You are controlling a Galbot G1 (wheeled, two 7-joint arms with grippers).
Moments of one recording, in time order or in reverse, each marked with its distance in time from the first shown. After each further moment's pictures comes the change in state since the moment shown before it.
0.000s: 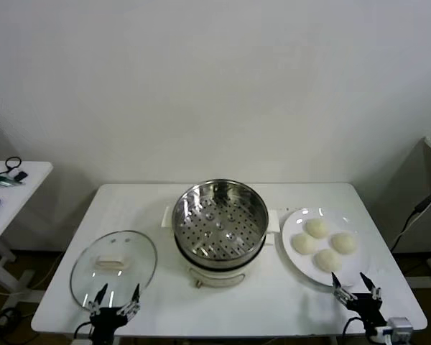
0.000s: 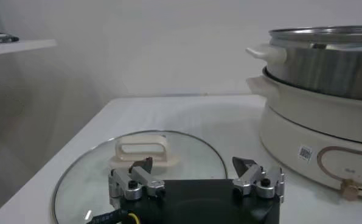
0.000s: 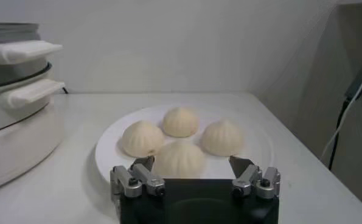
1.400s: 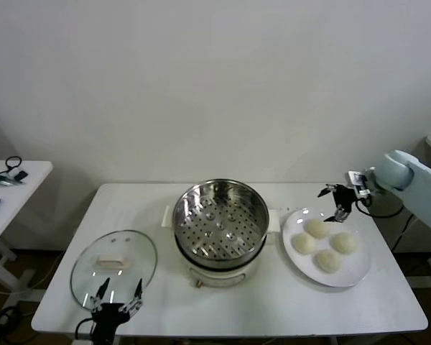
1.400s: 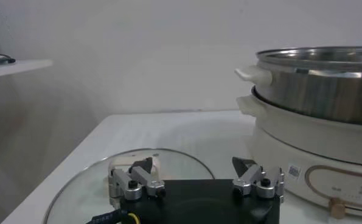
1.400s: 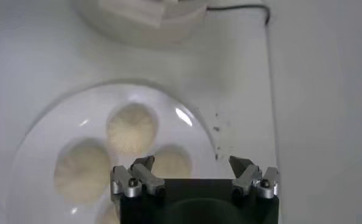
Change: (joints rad) left arm 0.022 -0.002 0.019 -0.043 0.009 -0.039 -0.001; right arm 1.917 -0.338 -1.749 -0.805 -0.373 0.083 -1.121
